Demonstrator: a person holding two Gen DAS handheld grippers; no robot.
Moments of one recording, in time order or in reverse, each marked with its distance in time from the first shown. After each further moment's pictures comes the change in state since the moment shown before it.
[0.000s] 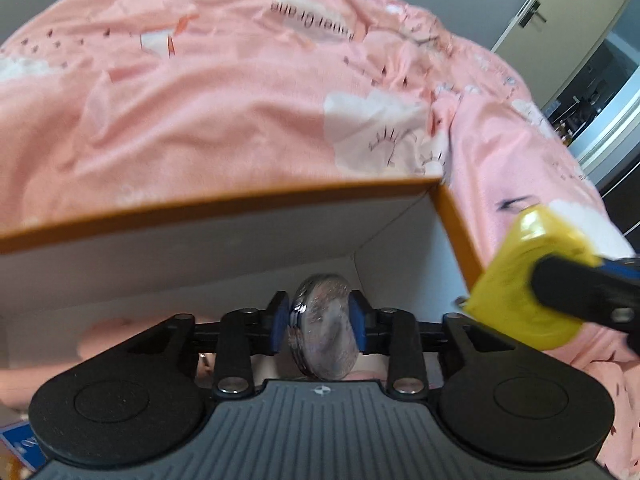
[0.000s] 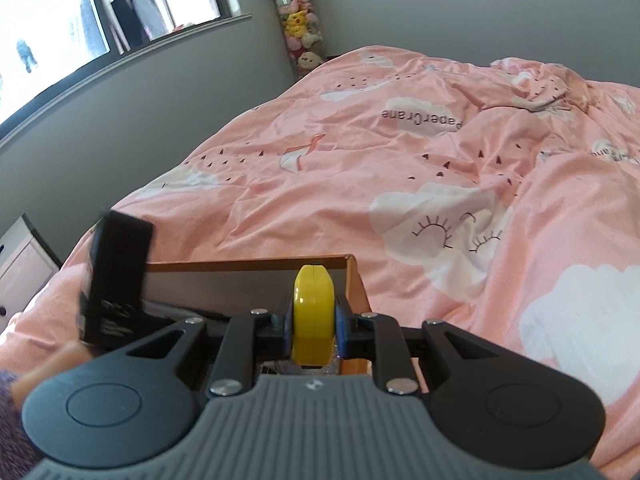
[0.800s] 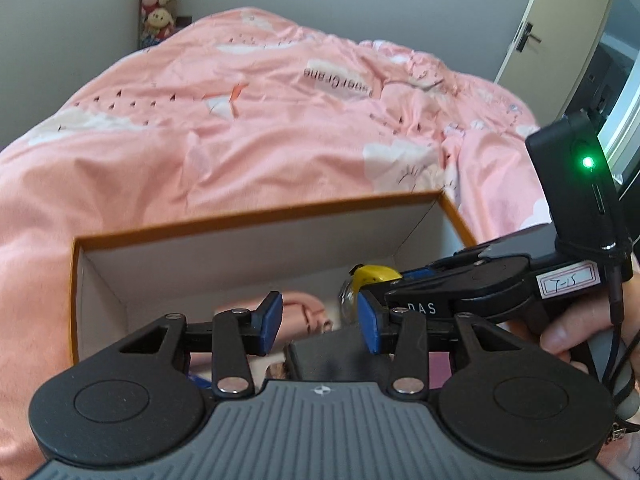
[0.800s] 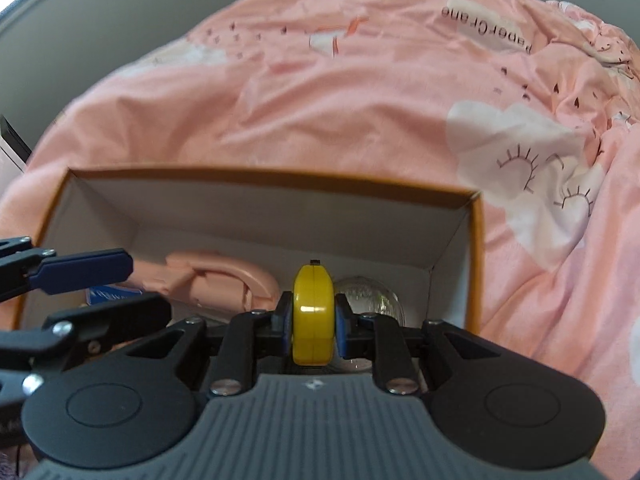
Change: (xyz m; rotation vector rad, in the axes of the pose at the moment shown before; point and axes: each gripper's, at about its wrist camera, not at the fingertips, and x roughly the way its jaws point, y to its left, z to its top) left arm -0.091 0.019 -0.037 0.068 -0.141 0.120; right arm 0.118 0.044 -0.007 -0.113 0.345 -0.043
